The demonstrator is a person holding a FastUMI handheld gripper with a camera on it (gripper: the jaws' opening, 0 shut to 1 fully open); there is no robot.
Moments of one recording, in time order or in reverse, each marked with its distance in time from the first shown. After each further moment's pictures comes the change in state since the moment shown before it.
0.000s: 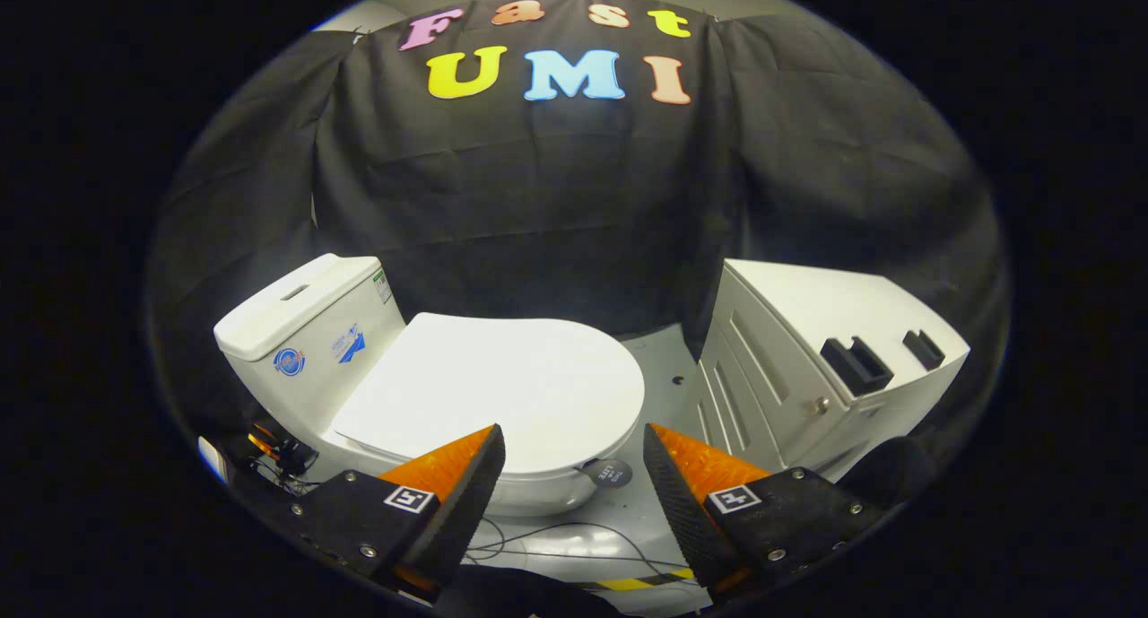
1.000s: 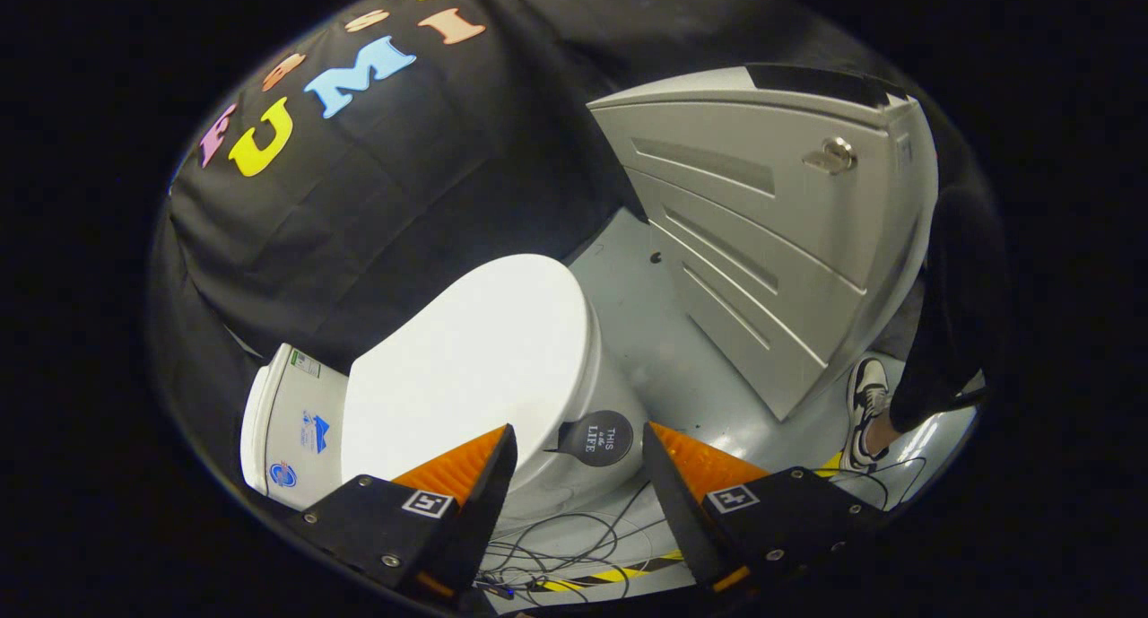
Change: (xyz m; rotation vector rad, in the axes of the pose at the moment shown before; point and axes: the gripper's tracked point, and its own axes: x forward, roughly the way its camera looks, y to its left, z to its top) arm 0.088 -0.043 -0.094 0.613 0.177 -0.106
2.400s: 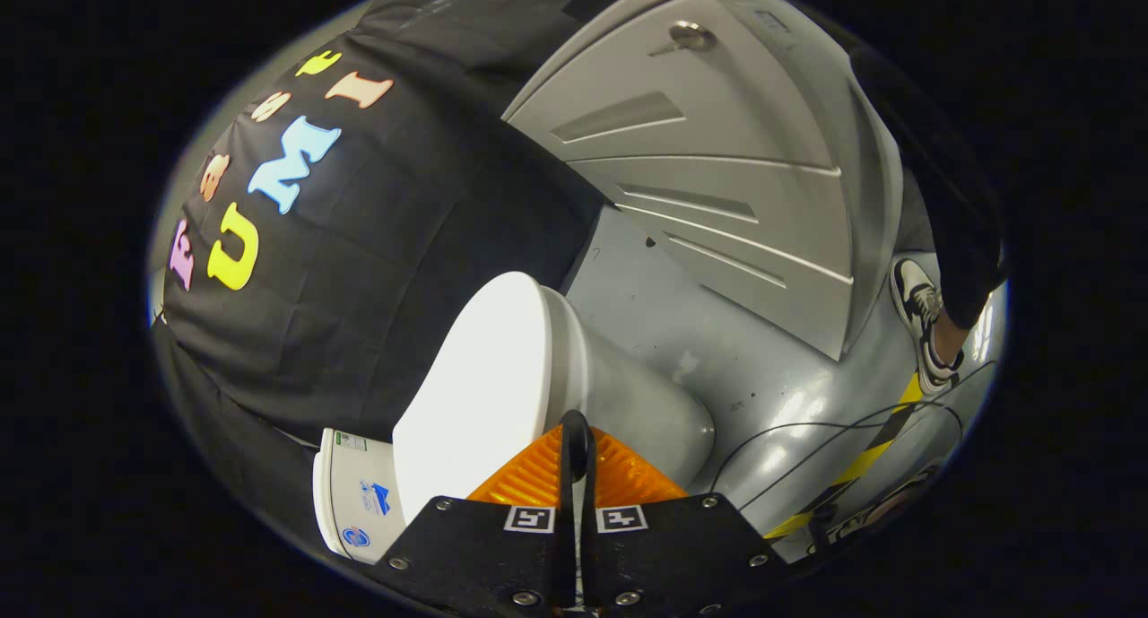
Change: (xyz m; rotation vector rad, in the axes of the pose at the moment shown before) arm 0.012 -0.007 0.008 0.231 -0.067 0.118
